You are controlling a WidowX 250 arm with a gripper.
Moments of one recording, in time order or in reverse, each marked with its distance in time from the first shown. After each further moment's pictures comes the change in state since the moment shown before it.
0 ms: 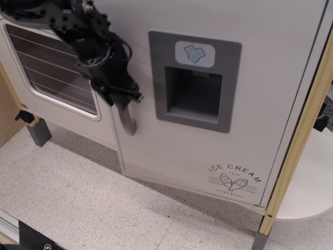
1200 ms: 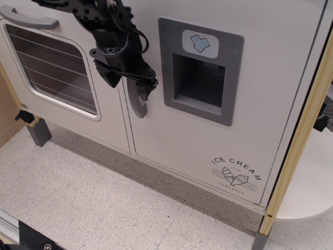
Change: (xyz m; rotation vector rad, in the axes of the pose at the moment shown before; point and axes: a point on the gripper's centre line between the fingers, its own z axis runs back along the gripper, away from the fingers) arm 0.042 -0.004 -0.011 0.068 -0.066 0.053
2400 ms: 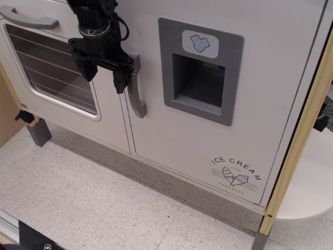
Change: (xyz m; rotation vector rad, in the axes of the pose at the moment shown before) arm -0.005 0.043 0.001 0.039 0.182 0.036
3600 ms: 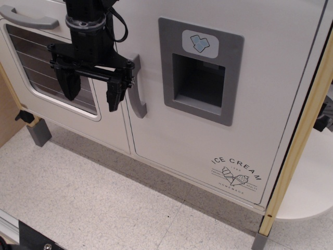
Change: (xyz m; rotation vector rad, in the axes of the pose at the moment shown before) arm -0.067 -0.036 0.066 0.009 0.222 0.158
